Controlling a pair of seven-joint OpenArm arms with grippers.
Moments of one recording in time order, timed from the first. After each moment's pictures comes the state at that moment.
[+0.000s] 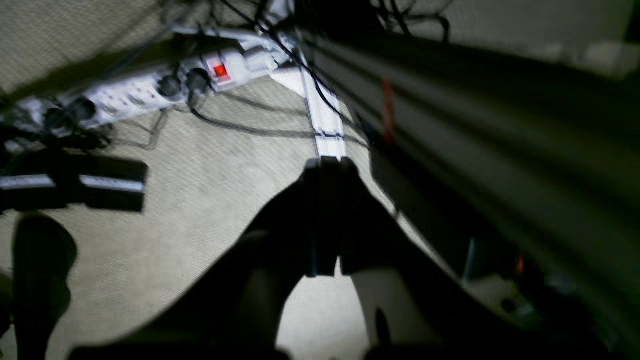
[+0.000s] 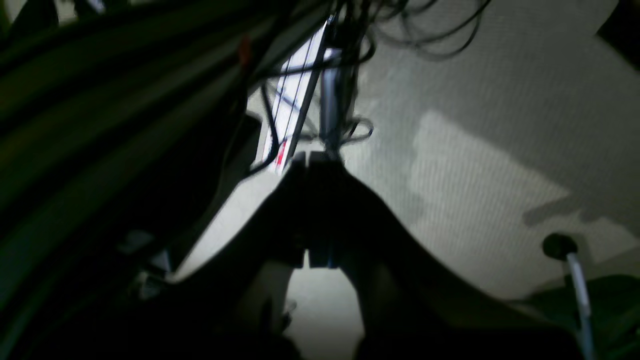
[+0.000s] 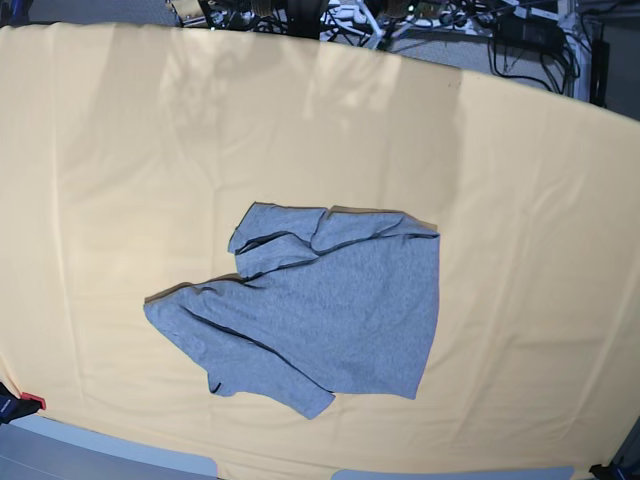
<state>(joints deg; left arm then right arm) 15.7 -6.7 18.1 35.2 -14.8 -16.5 16.3 -11.5 2.3 -5.8 36.4 -5.7 16.6 -26.3</state>
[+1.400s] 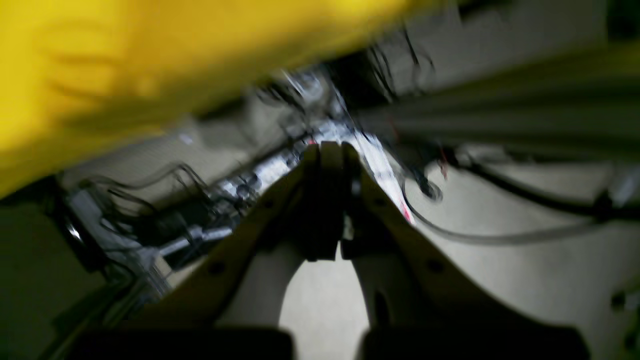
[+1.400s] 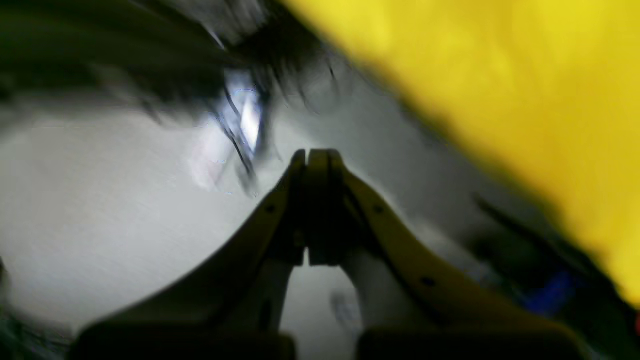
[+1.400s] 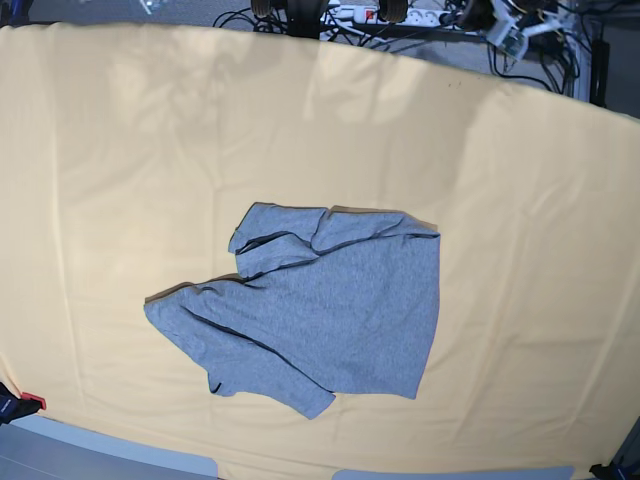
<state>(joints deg) 67.9 -29.6 -19.7 132.2 -33.0 -22.7 37.5 -72.9 20.5 5.7 132.9 -1.9 13.0 -42.6</state>
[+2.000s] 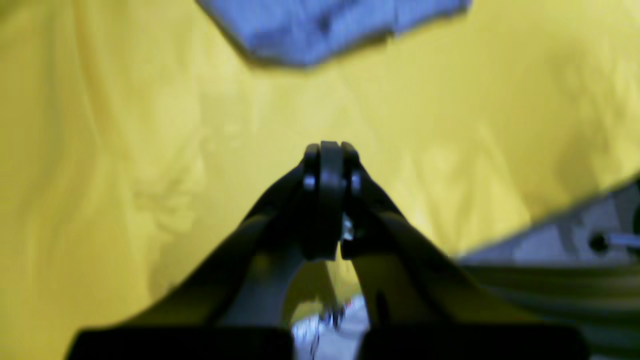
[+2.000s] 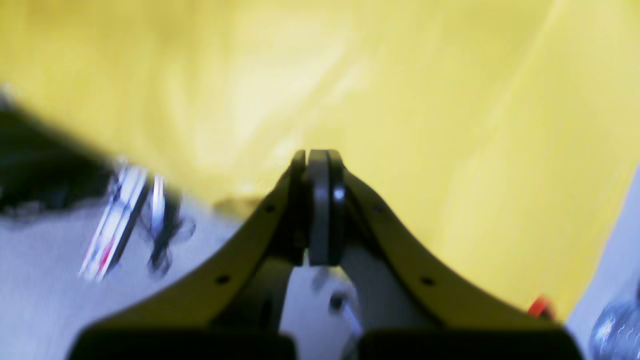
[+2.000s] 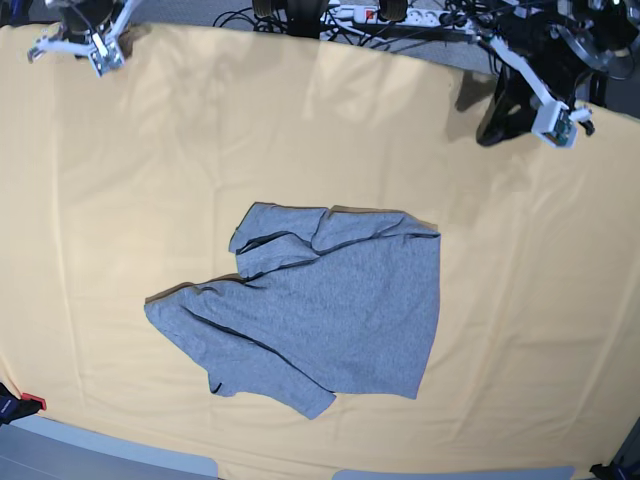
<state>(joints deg) 47.3 -29.6 -25.8 134.9 -45.4 -25.9 38.0 -59.1 20.2 16.1 132.8 -0.8 13.3 -35.1</state>
